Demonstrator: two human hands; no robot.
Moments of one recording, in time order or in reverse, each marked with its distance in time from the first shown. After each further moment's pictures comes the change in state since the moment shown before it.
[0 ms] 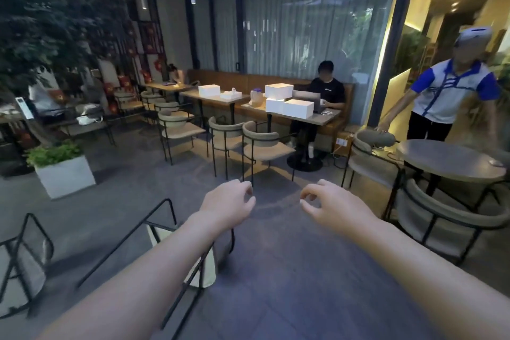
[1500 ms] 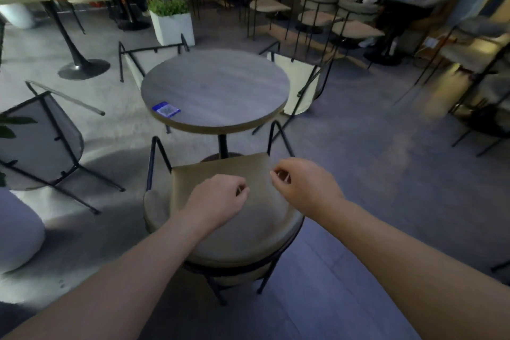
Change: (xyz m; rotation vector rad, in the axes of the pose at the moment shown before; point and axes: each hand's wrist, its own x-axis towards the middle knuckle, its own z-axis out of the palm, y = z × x) left_hand -0.984 -0.211 0.030 -0.086 -0.176 -0.336; right_hand -0.728 -0.513 0.334 0.126 -0.199 -0.275
